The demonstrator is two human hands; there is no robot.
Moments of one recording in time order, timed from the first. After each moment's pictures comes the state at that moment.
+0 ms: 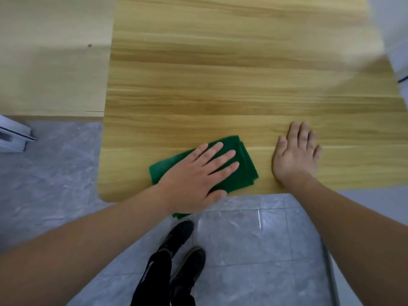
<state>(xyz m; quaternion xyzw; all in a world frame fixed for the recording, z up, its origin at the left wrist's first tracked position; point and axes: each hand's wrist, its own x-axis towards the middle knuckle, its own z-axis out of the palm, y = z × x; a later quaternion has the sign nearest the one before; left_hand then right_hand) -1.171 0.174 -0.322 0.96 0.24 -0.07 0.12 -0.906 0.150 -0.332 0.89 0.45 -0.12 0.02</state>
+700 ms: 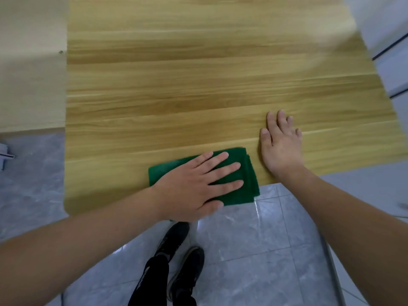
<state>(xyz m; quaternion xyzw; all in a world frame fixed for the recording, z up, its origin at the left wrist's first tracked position) -1.132 0.169 -0.323 0.99 0.10 -0.08 0.11 -0.883 0.144 -0.325 0.85 0.50 -0.16 -0.03</state>
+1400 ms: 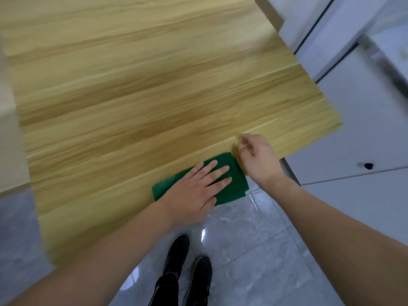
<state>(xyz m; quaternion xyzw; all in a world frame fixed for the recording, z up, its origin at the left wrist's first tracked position) -1.064 0.156 -0.316 0.97 0.09 -0.06 0.20 -0.865 0.088 -0.276 0.85 0.38 -0.26 -0.24</state>
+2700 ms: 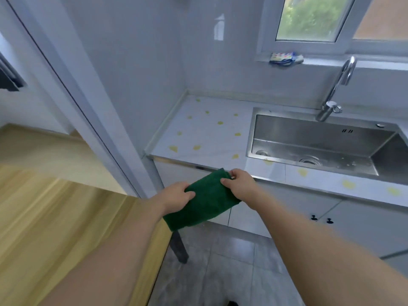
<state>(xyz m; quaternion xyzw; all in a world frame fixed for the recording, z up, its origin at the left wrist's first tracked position) -0.654 0.033 -0.044 0.92 0.03 -0.25 0.29 -0.616 -0.169 -0.055 0.84 -0.05 -0.20 -0.50</state>
